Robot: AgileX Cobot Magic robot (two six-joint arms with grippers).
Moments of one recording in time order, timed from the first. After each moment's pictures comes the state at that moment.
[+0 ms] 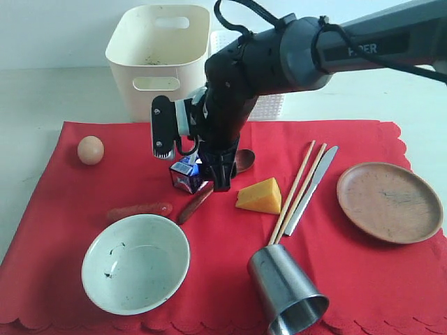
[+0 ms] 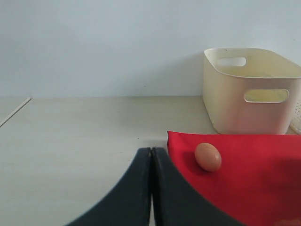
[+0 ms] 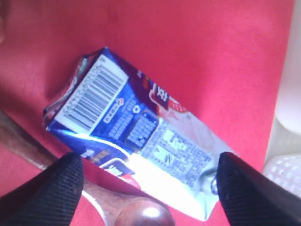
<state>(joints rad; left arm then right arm) 0.00 0.01 0.00 0.00 0.19 -0.01 0.71 2.14 -1.48 -0.14 0.60 -0.87</state>
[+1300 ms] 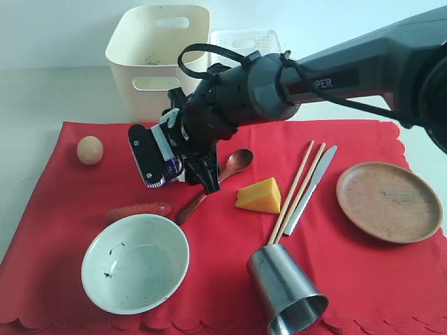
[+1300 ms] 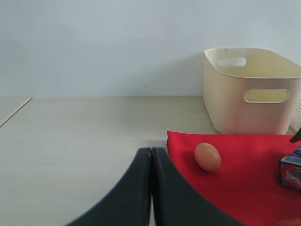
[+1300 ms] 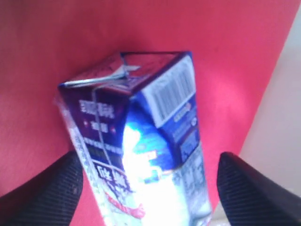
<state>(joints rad) 0.00 0.01 0.00 0.00 0.19 -0.01 0.77 2.22 -1.49 -0.42 0.38 -0.87</state>
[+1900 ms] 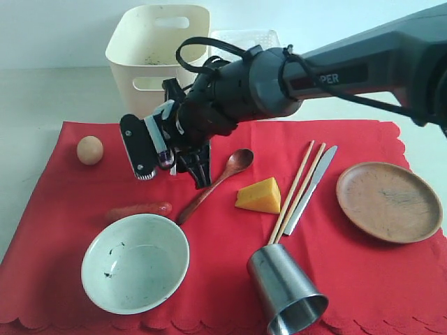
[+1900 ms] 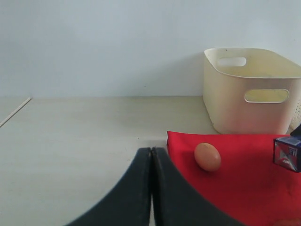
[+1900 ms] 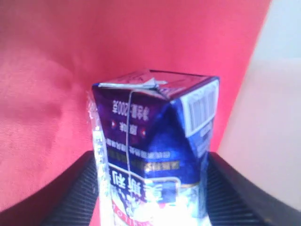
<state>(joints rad) 0.00 0.01 0.00 0.00 0.19 -0.01 0.78 2.19 -1.48 -0.43 0.35 -0.83</state>
